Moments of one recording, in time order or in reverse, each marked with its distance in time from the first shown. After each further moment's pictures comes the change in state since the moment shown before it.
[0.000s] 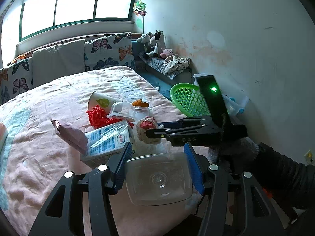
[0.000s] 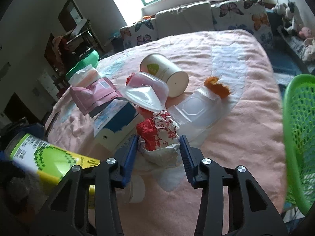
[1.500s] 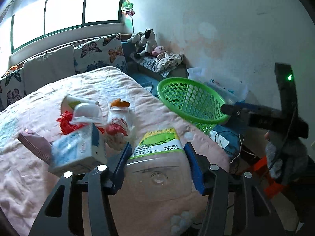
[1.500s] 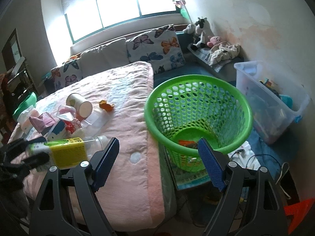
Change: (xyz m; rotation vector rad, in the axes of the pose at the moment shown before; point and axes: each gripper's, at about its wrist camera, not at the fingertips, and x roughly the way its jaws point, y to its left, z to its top) left arm 0.052 -0.040 -0.004 0.074 -0.015 0.005; right arm -0.148 -0.043 -0.075 0.223 -0.248 -0.532
